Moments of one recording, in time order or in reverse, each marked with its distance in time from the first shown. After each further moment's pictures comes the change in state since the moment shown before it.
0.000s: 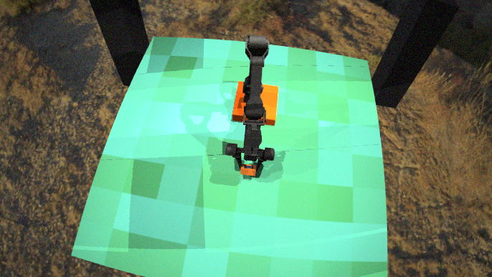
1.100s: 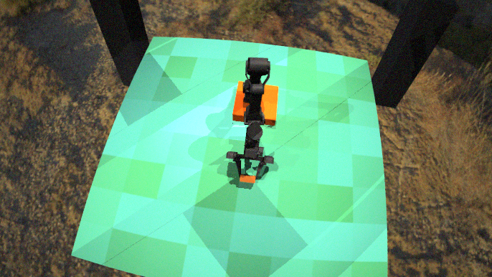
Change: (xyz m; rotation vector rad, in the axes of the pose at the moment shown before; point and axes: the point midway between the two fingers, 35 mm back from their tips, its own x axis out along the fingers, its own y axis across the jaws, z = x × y) arm 0.032 0.002 0.002 0.015 -0.454 0.003
